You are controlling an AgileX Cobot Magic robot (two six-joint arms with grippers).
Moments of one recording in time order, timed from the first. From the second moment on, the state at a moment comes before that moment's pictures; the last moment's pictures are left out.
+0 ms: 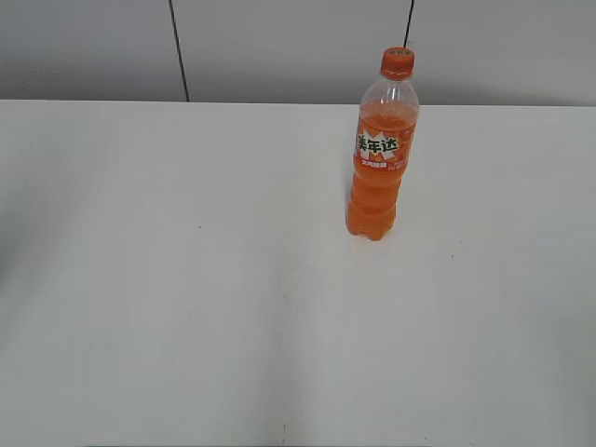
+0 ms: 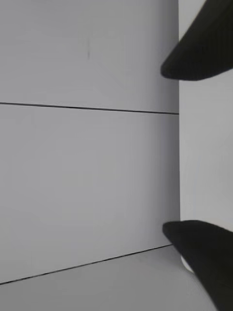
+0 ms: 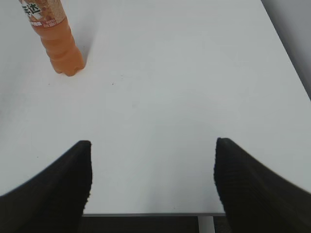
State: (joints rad) left arm 0.02 0.84 -0.73 -0.07 0.03 0.11; right arm 0.00 -0.01 -0.51 0.09 1.09 -0.07
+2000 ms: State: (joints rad) left arm -0.27 2.18 -0.84 0.80 -1.20 -0.28; right arm 0.00 -0.01 -0.51 0.09 1.09 -0.07
